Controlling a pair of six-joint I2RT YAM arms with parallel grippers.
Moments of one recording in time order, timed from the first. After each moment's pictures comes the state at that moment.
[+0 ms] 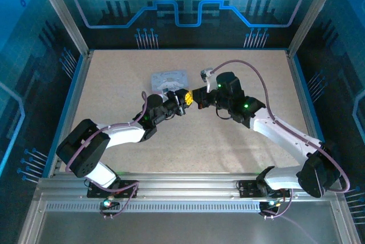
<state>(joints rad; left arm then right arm) -0.63 1.55 0.66 0.84 0.16 -2.06 0.63 1.30 1.05 -0.21 -0.21 0.35</state>
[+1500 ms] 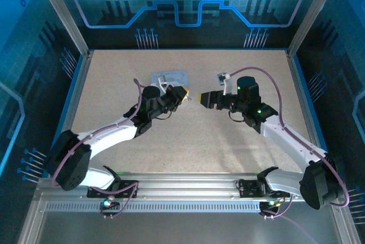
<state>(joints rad) -0.60 1.37 0.78 0.41 0.16 -1.31 0.42 1.20 0.83 -0.04 -0.58 0.54</state>
